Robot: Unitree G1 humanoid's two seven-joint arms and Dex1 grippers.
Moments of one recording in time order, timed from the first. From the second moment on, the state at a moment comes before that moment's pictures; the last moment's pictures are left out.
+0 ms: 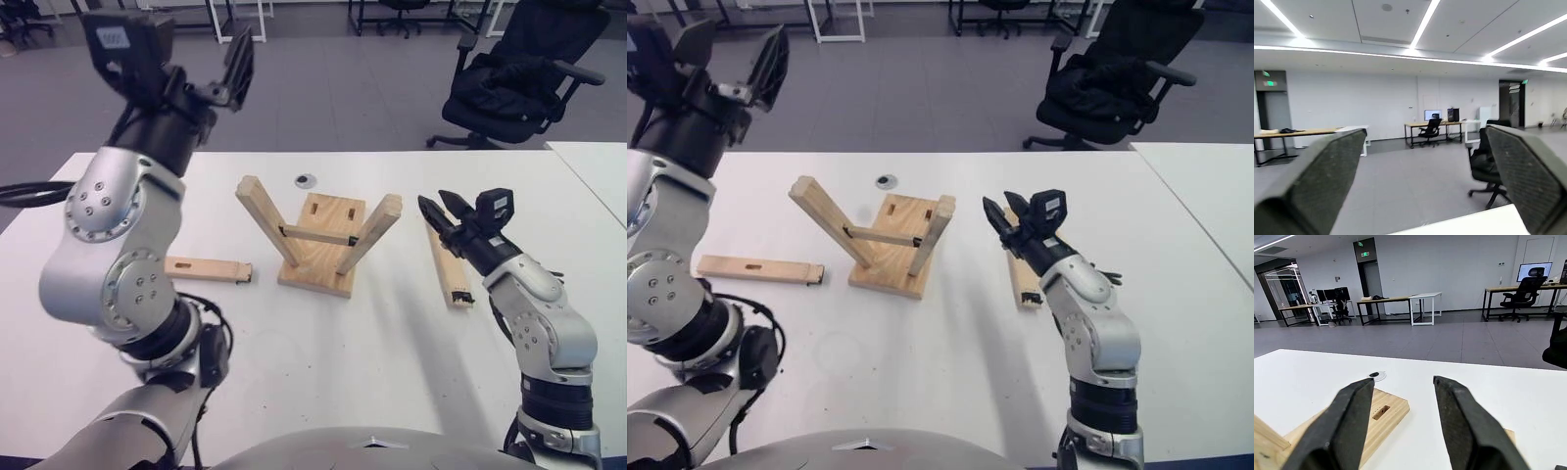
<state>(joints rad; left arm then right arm) -0.58 0.30 0.34 -0.83 -0.29 1.01 -0.15 -0.11 -0.29 -0.22 -0.47 0.47 0.60 0.32</state>
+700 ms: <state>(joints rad) -0.13 0.13 -0.08 -0.71 -0.04 0.77 -0.01 -0.23 -0.29 -0.16 -0.83 0.51 1.14 -0.07</state>
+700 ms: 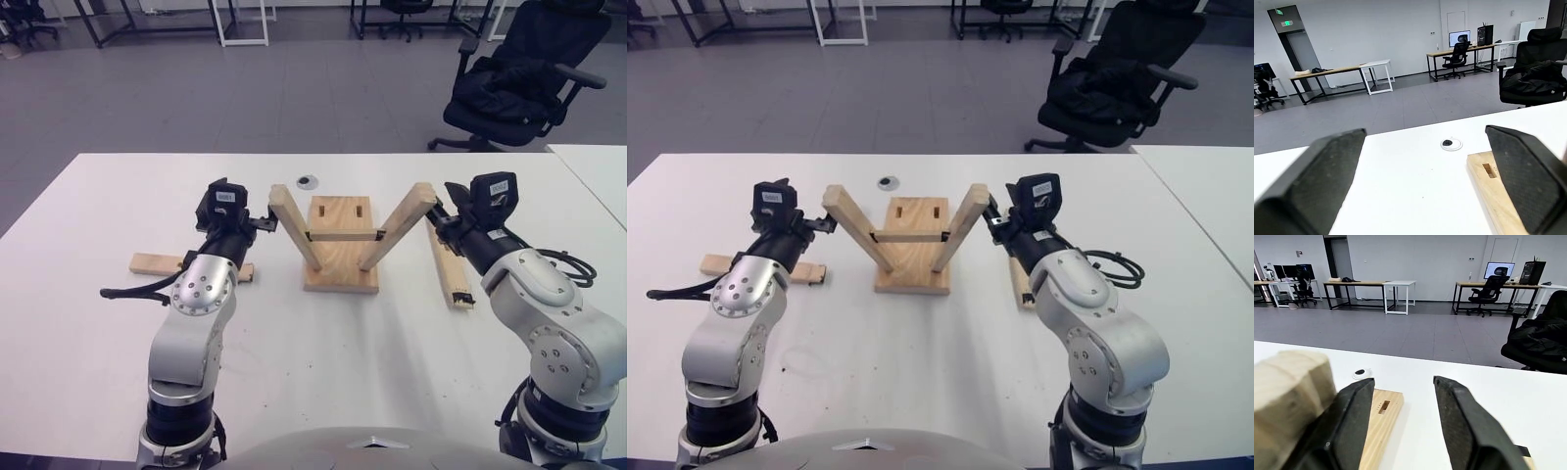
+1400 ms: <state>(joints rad) -0.33 0.22 -0.27 -0.67 0.23 0.92 -0.01 -0.39 -0.57 0.10 -0.81 0.25 1.20 0.00</state>
